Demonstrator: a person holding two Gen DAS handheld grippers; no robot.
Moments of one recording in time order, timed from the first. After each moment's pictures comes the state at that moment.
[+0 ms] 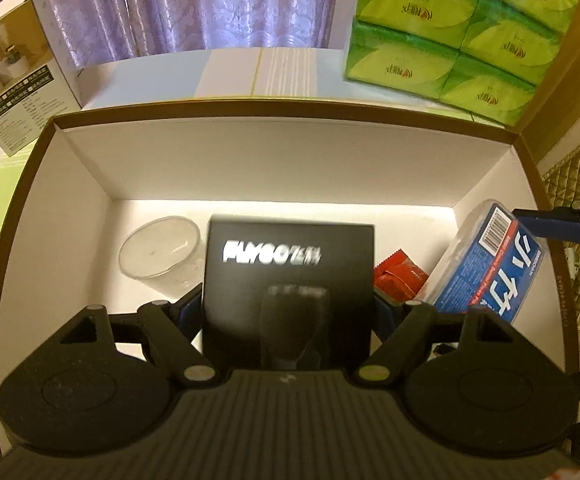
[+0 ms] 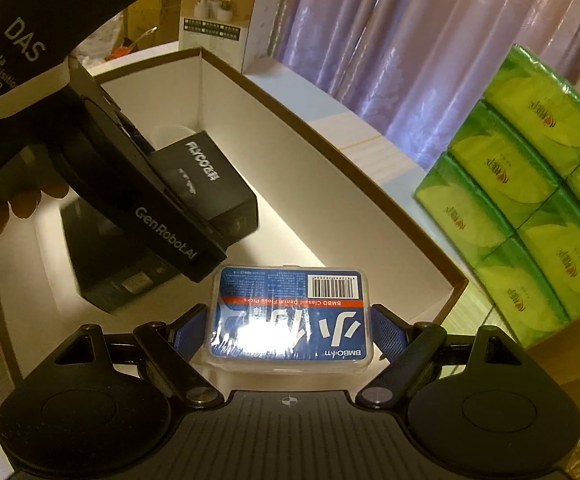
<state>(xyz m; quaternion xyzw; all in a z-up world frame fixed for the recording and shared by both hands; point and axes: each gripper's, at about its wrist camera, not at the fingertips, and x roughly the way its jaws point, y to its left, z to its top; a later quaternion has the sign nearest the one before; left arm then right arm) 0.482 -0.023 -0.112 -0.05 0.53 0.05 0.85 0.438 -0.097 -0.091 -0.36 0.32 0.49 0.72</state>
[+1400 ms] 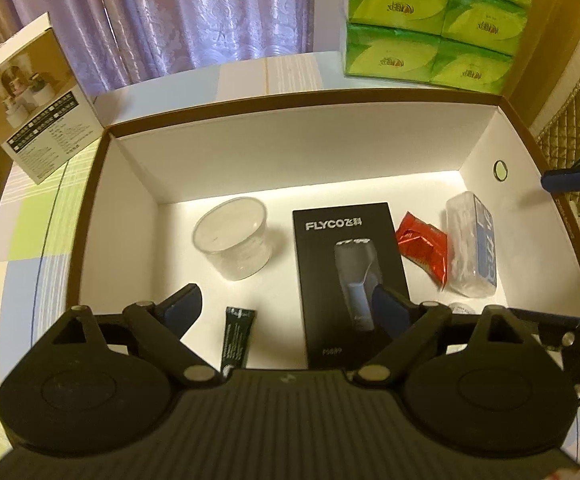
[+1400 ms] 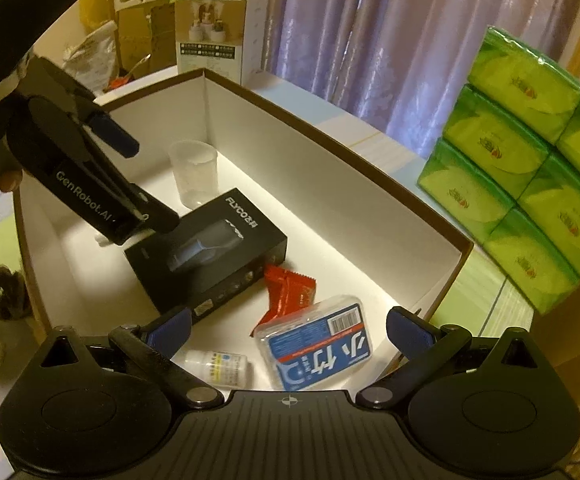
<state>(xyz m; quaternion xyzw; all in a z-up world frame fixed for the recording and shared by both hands) 0.435 0.008 -0.090 0.01 0.51 0.02 0.86 0.416 -0.120 -0.075 -0.29 0.34 0.49 0.74</state>
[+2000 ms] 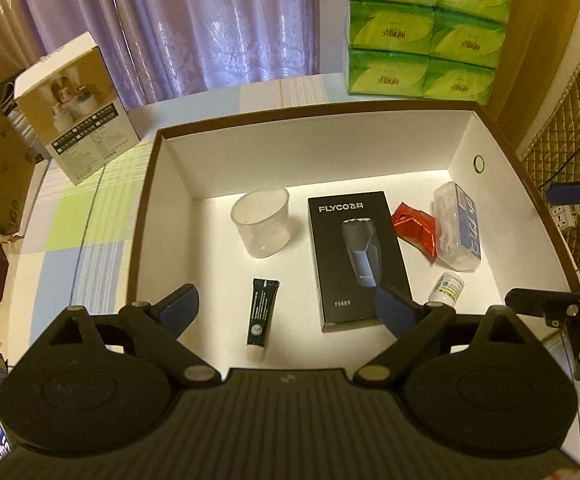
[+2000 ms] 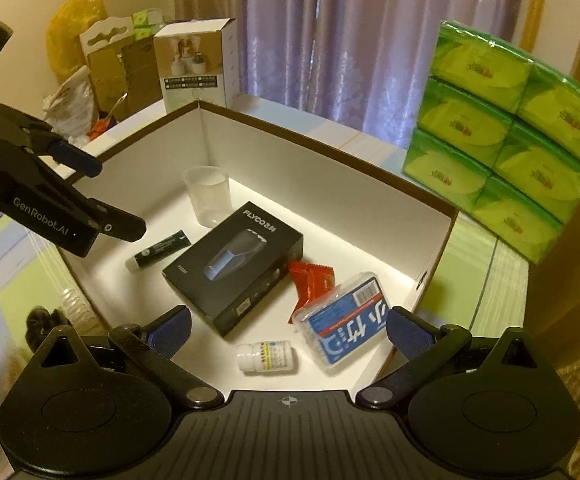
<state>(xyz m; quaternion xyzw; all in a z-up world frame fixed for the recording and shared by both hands) 0.376 0.012 -0.054 0.02 0.48 0.03 0.88 0.375 -0.142 -0.051 -0.22 0.36 0.46 0.78</state>
